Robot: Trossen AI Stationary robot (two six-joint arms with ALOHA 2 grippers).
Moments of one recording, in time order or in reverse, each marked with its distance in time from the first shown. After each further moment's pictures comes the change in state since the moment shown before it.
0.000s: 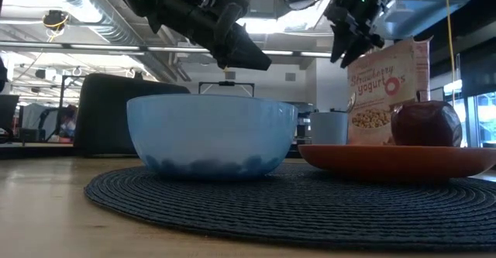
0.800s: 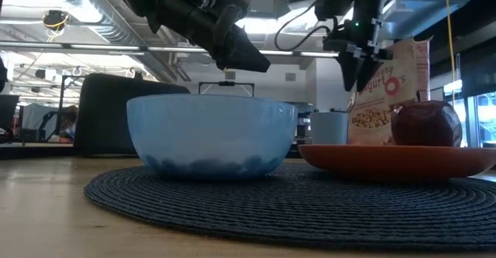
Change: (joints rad) left arm 0.000 0.000 0.000 -0.018 0.000 0.000; right arm 0.058 0.158 0.000 -0.196 0.096 0.151
